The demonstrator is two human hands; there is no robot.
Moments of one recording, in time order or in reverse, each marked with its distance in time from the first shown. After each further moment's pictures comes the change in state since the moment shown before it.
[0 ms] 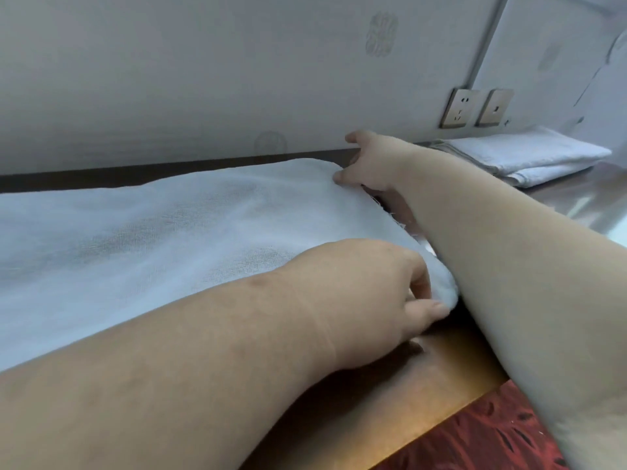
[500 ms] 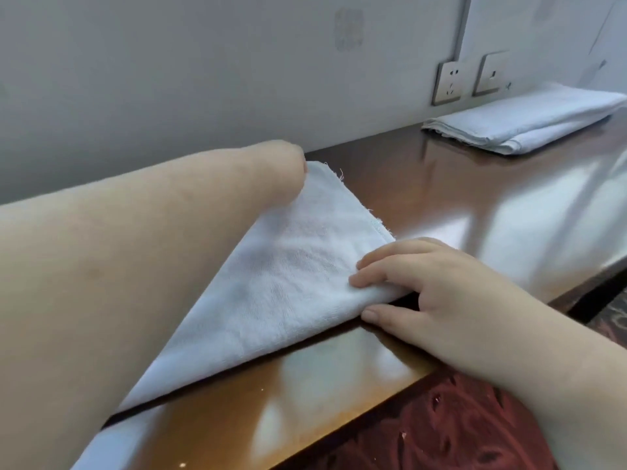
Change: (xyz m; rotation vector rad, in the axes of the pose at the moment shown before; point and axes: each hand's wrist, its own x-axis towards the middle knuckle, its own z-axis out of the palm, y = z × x) left_hand 0.096 -0.063 -0.066 0.345 -0.026 -0.467; right_hand -0.222 0.043 0.025 0.213 0.070 -0.388
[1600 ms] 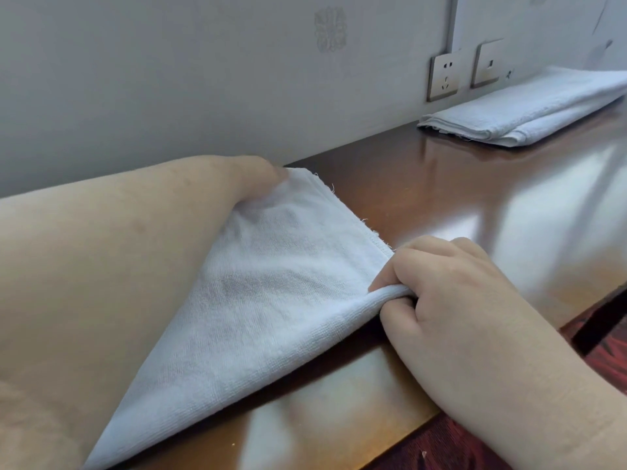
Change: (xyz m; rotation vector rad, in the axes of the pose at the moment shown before) left_hand 0.094 -0.039 0.027 0.001 0.008 -0.114; right_hand 0.001 -0.008 0.011 -0.031 0.206 0.291
